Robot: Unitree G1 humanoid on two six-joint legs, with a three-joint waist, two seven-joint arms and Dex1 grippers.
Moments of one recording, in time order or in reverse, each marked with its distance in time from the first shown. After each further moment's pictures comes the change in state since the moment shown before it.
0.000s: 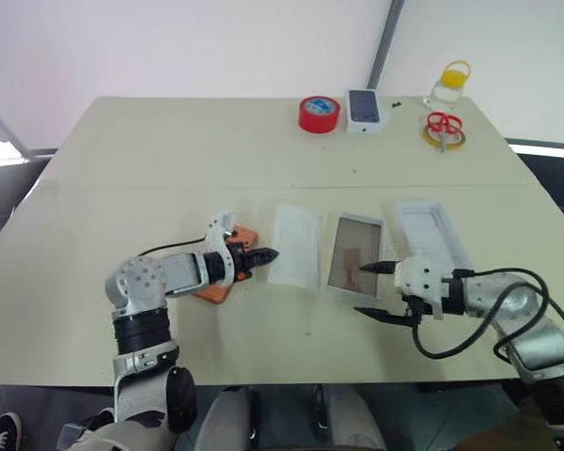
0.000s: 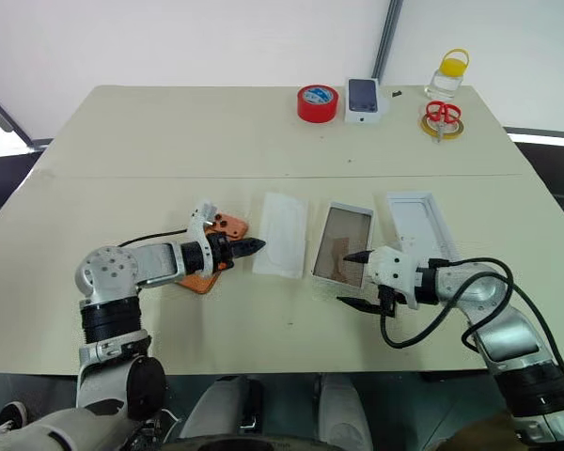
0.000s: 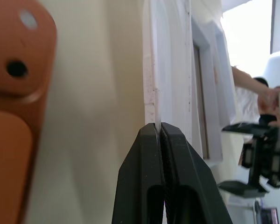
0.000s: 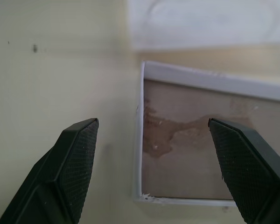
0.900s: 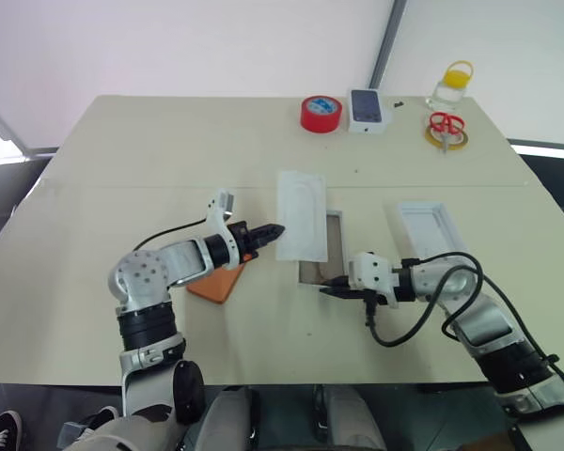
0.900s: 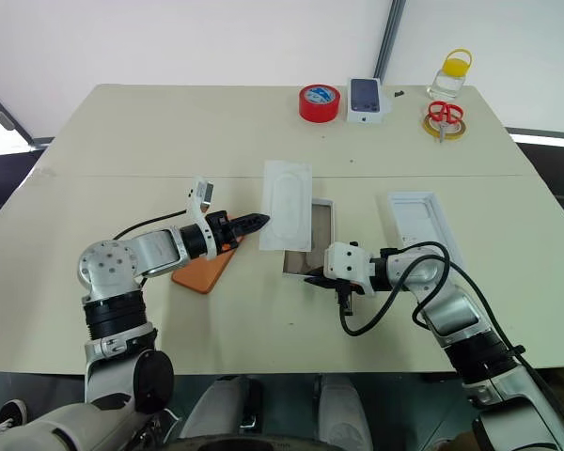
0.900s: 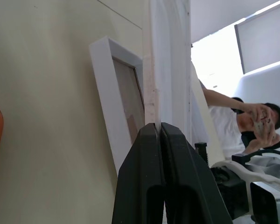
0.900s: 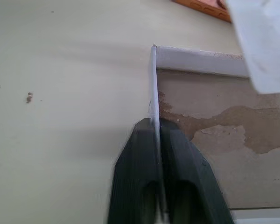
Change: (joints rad) left arm -0.010 -0.040 -0.014 -0.066 -0.066 -0.086 0.012; right arm -0.183 0.139 0.156 0.083 -0.015 0.025 0.059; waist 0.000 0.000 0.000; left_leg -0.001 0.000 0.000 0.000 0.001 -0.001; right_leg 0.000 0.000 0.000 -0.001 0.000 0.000
